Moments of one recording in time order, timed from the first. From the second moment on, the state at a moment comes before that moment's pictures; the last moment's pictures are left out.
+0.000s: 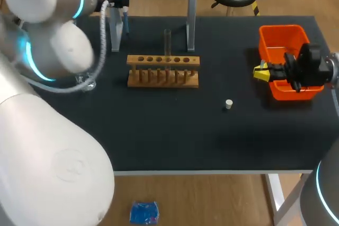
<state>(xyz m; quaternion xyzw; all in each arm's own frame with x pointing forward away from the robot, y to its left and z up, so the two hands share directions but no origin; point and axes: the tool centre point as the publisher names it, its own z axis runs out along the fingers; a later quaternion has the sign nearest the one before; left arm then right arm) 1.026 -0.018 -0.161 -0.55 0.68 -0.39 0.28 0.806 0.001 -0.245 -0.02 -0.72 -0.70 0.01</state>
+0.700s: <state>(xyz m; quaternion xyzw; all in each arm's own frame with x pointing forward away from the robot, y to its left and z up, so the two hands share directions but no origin) 1.076 -0.029 -0.183 -0.56 0.63 -0.41 0.34 0.806 0.001 -0.245 -0.02 -0.72 -0.70 0.01</state>
